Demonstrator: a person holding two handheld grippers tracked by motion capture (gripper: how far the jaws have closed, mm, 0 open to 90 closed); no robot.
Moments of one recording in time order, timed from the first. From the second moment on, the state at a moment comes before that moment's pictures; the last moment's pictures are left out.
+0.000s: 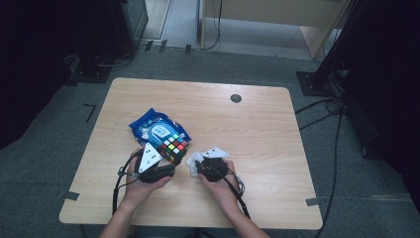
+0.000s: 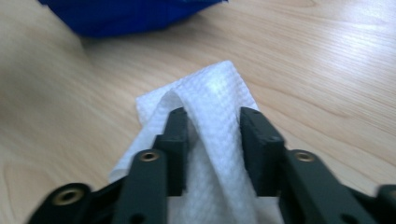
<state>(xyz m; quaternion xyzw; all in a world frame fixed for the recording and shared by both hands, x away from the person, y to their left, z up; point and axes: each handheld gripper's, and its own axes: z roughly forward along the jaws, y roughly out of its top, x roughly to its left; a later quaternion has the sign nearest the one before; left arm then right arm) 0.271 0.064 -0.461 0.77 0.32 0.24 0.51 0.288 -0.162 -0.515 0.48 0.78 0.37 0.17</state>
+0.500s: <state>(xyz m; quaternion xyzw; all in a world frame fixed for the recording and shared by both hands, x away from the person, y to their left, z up) 0.260 0.030 -0.467 0.80 0.27 0.20 0.50 0.245 -0.243 -0.441 0.41 0.73 0.51 0.16</state>
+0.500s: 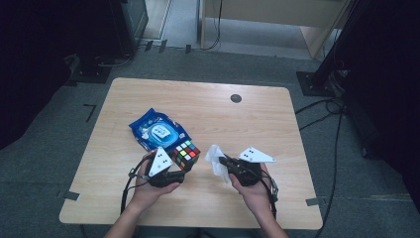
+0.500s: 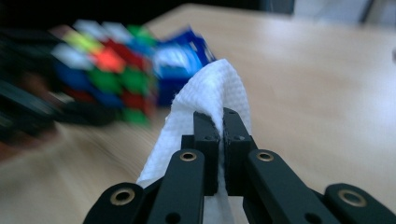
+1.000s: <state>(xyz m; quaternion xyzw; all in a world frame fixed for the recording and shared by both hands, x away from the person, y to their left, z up) 0.235 -0.007 -0.467 0.82 0.21 0.18 0.50 0.220 -0.204 -0.422 0.34 0.73 0.58 0.16</state>
